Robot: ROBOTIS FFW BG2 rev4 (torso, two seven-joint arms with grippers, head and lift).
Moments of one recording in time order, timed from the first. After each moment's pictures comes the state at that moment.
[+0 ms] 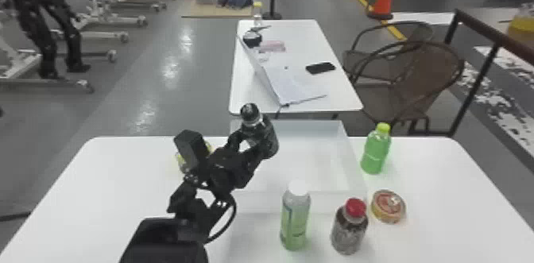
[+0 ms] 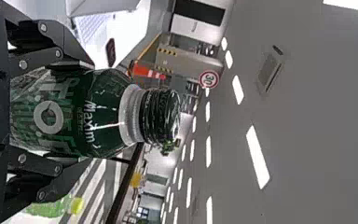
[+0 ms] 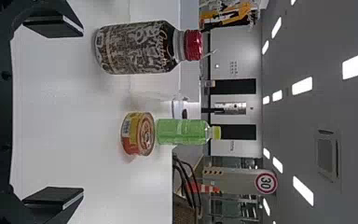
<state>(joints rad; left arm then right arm) -0.25 0.00 -0.22 -1.19 0.36 -0.18 -0.42 0.56 -0.12 0.04 -1.59 -0.10 -0.45 -0.01</state>
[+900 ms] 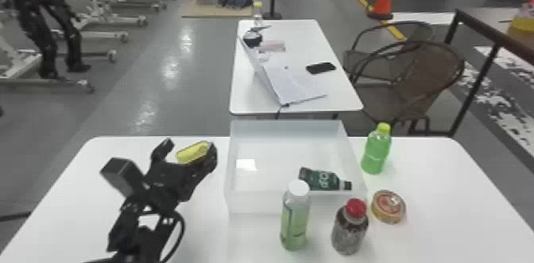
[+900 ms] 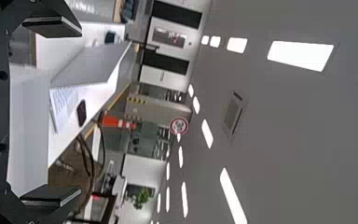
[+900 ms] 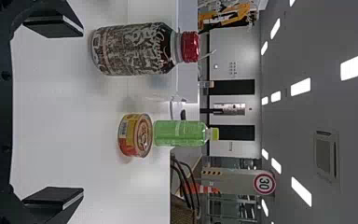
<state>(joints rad) -0.04 0.00 0.02 -1.39 0.27 -0.31 -0.35 0.56 -0.12 0.04 -1.59 -0.10 -0.45 -0.01</state>
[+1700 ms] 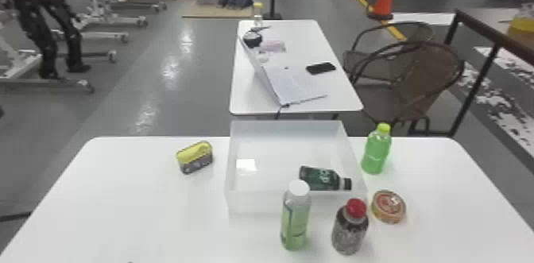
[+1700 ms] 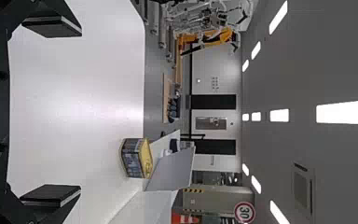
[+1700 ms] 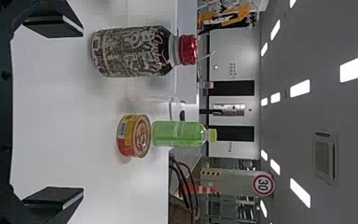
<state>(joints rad) 0.46 0.00 0.23 -1.57 0.08 -0.43 -0.19 0.58 -0.13 0.04 -1.61 -0.09 -0.45 -0.01</state>
